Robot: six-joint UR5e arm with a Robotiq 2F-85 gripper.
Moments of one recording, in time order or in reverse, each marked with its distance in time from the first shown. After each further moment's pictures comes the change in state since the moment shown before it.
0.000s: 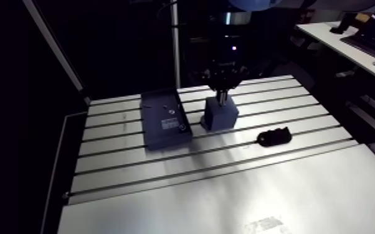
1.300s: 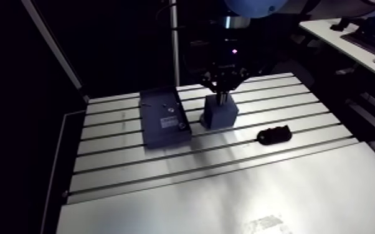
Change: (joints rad) arm -0.004 0.013 0.016 -0.026 -0.003 -0.032
